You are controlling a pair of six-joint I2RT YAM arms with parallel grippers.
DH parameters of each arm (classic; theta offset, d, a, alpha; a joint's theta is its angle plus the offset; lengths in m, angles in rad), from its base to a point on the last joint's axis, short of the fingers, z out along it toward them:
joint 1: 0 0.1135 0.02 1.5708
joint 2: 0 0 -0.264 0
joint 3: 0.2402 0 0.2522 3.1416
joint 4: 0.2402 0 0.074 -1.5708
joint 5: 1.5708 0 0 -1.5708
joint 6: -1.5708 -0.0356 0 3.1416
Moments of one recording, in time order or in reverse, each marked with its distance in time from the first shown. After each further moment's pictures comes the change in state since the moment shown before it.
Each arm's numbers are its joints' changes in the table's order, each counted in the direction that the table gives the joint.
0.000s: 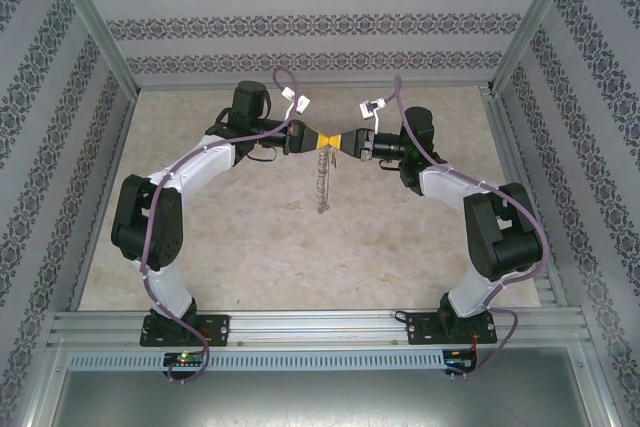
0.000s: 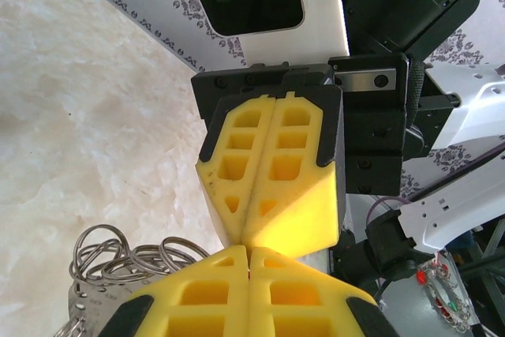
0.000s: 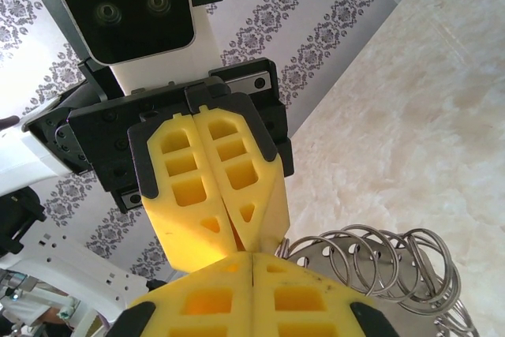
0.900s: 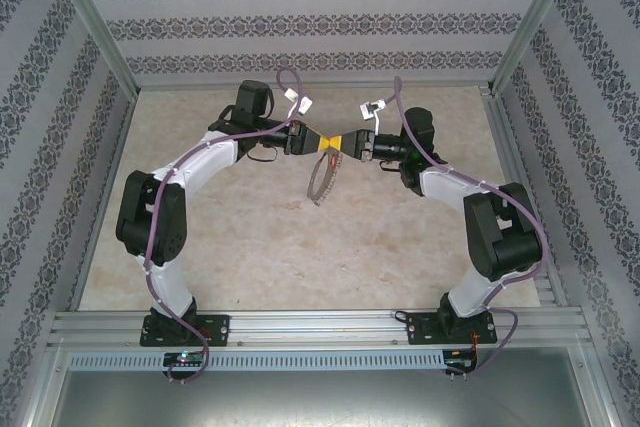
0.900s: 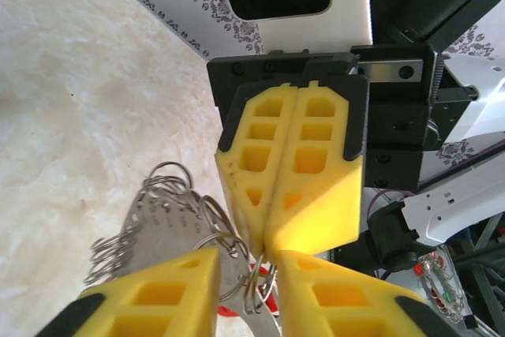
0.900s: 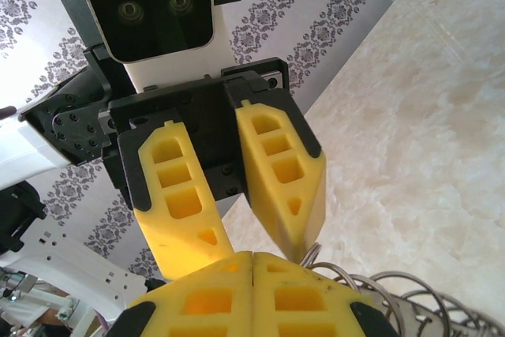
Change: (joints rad) left arm 0.003 -0.039 0.056 0.111 0.006 -0.057; right arm -0.004 -0.001 -0.008 0.007 -0.001 0.008
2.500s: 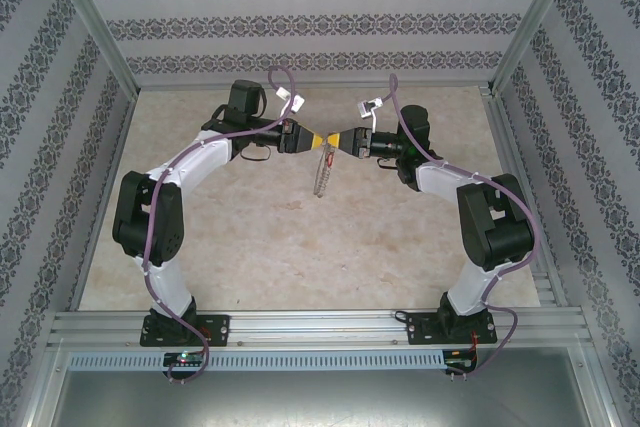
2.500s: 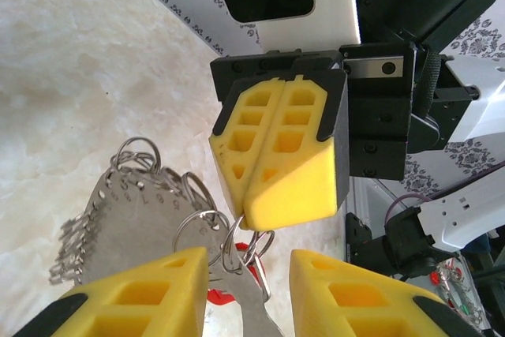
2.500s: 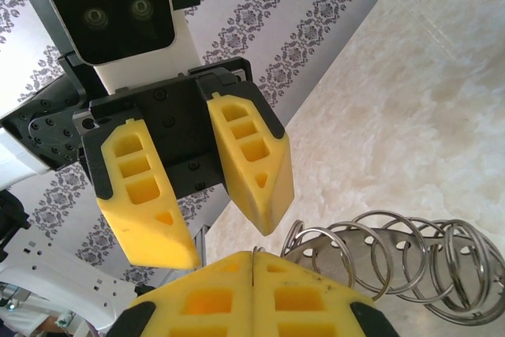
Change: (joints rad) left arm 0.041 0.010 -0.014 0.022 -0.028 -0.022; right arm -0.006 -0.072 0.045 0.002 0.003 0.000
